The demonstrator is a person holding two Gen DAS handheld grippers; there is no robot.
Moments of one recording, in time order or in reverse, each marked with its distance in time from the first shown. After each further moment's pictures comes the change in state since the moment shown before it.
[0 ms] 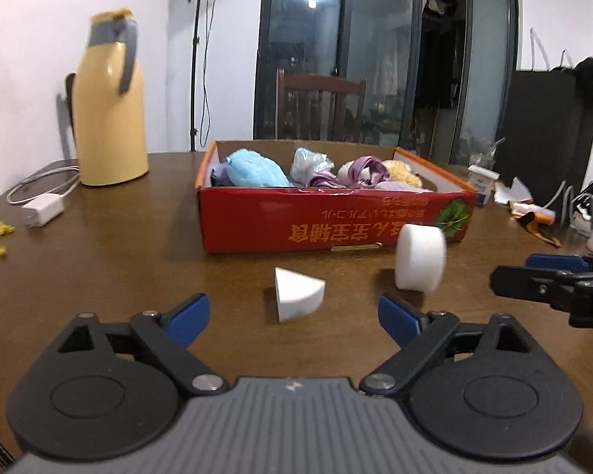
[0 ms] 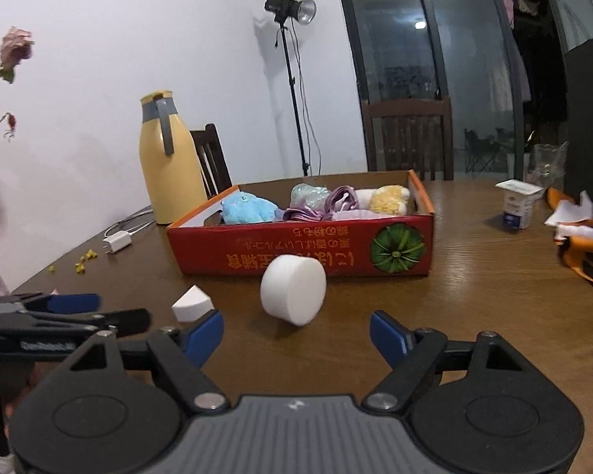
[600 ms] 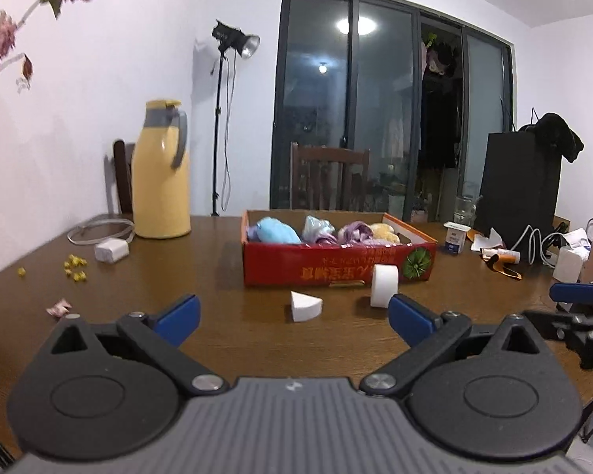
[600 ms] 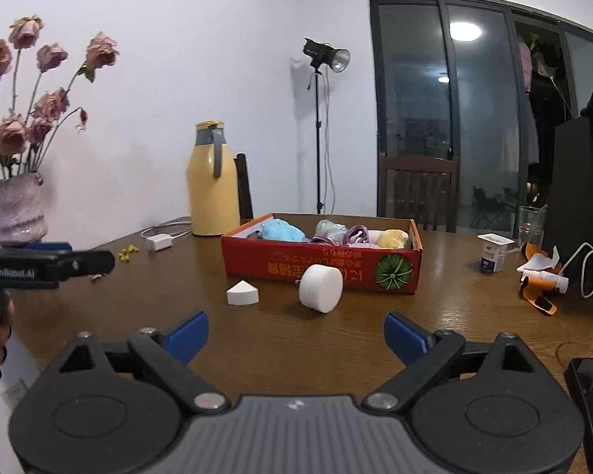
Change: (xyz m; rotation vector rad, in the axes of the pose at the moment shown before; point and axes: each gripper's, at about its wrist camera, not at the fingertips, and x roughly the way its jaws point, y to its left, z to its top) left arm -0.161 -0.010 -0.035 -0.010 -0.213 0.037; right arm -0.139 0.039 -0.047 -0.124 -0.144 -0.016
